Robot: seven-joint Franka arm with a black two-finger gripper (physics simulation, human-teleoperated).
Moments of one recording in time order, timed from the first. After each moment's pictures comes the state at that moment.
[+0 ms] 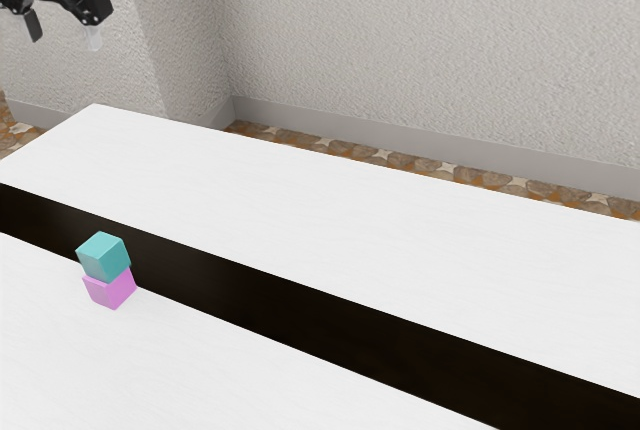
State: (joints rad) arm -0.15 -0.18 0.17 -1.39 0.17 1.27 -0.11
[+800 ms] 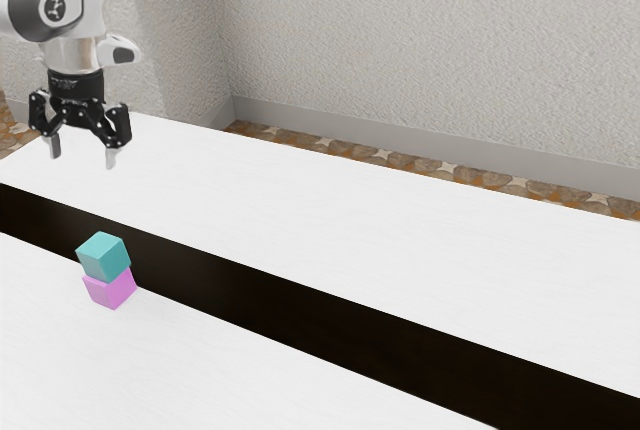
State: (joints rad) arm -0.14 -0.10 0.33 -1.81 0.19 1.51 -0.15
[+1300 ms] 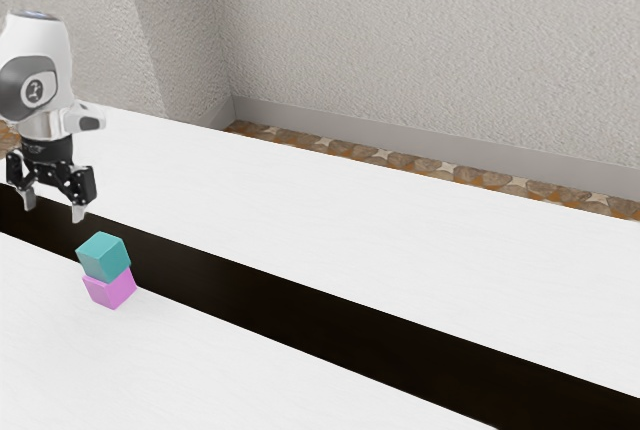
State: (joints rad) arm -0.13 -0.09 0.50 -2.05 0.25 1.80 0.03
